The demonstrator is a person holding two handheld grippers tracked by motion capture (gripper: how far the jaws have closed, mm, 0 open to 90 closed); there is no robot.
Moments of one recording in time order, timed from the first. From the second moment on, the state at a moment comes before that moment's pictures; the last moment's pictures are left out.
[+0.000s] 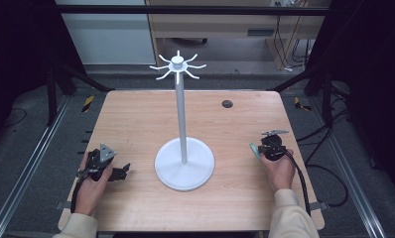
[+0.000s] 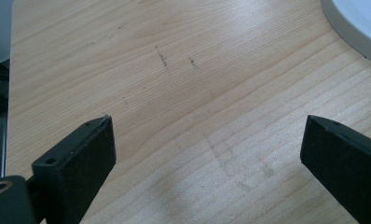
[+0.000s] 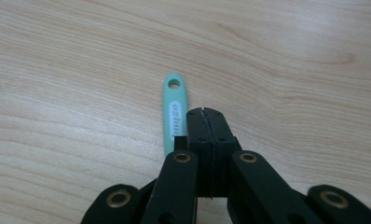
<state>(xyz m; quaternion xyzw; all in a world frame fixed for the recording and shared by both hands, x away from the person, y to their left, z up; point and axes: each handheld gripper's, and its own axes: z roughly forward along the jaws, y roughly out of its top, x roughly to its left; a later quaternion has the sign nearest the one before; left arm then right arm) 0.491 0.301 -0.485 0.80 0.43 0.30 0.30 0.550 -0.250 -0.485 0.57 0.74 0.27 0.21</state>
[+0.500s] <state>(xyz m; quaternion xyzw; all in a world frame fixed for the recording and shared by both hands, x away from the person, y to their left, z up) 0.491 0.301 -0.485 0.80 0.43 0.30 0.30 0.547 -0.245 -0.486 0.55 0.76 0.28 0.19</state>
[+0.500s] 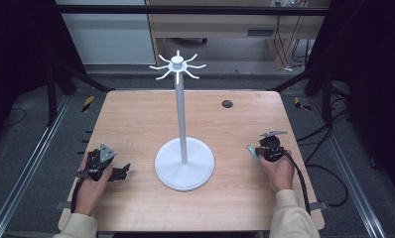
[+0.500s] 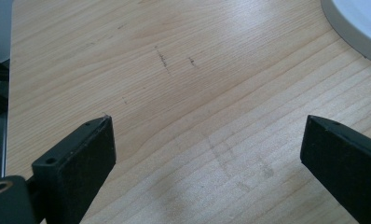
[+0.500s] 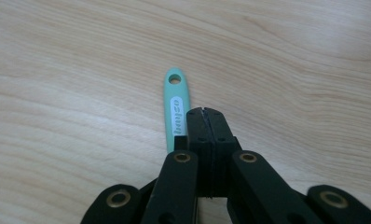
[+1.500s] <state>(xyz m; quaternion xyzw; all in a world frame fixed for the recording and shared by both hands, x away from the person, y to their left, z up) 0.490 0.302 -0.485 0.80 0.42 0.30 0.29 0.518 -0.214 -0.459 0.46 0.83 0.27 0.17</state>
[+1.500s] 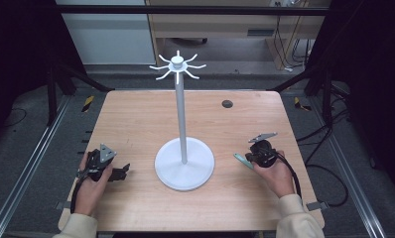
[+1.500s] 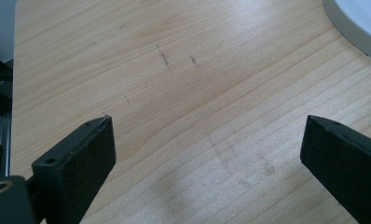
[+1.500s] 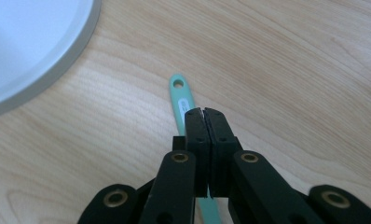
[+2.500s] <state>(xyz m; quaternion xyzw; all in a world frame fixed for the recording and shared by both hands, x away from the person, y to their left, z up) 0.490 0.301 -0.485 0.80 0.42 0.30 0.29 0.505 -0.220 -0.428 0.41 0.88 0.18 0.13</state>
